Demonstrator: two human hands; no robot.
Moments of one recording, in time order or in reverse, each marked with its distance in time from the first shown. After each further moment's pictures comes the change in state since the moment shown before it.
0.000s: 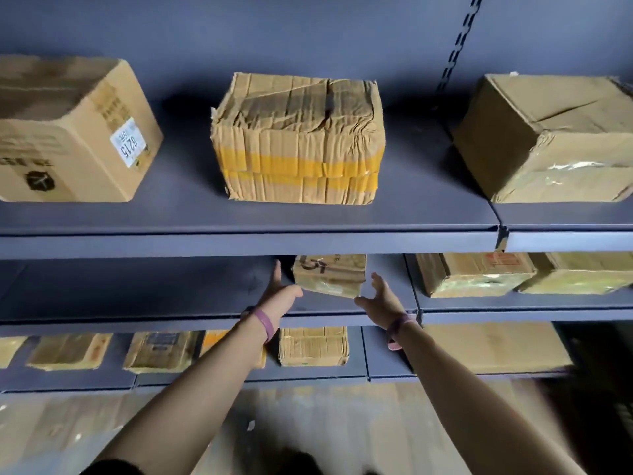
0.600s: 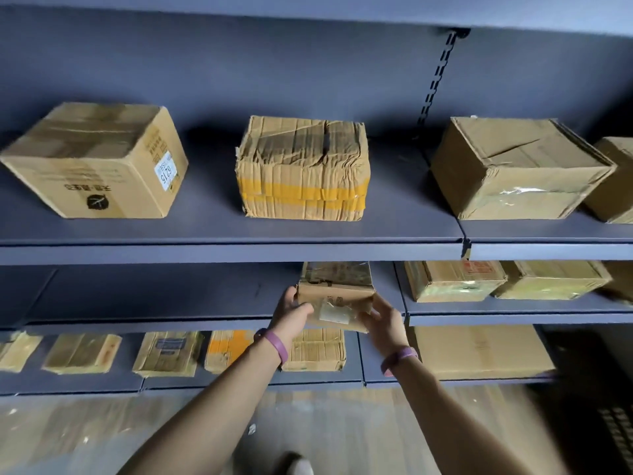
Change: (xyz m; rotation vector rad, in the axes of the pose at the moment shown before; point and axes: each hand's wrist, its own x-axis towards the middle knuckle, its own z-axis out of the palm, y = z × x) left_hand -0.079 0.012 0.012 0.080 0.027 0.076; right_hand -0.084 -0.003 -0.012 0.305 0.100 -0.242
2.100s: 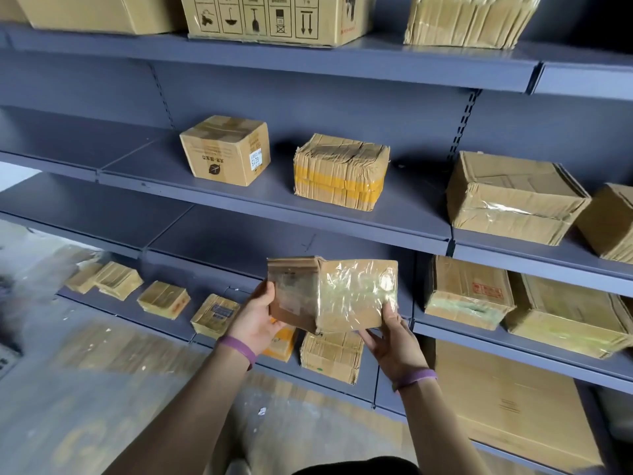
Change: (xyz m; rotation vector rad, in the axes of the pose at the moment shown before) left_hand -0.195 -0.019 0.005 -0.724 0.260 0.023; right_hand -0.116 -0.007 -0.072 0.931 -0.322 0.332
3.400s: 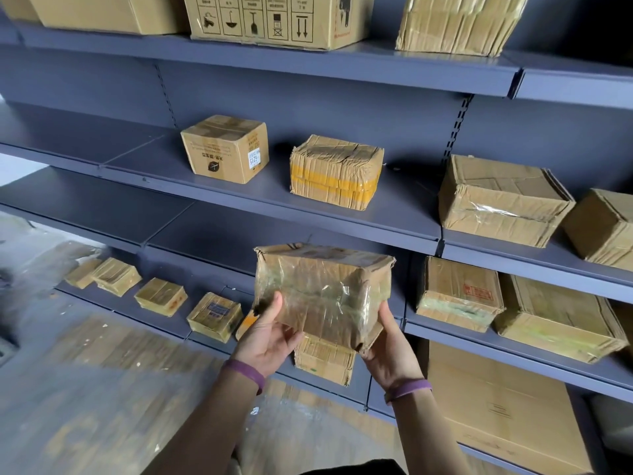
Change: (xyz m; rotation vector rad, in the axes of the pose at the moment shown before) left_hand -0.045 -0.031 0.021 -0.394 -0.071 -0.112; right_hand -0.025 -0.002 -0.006 -0.005 -0.196 0.034
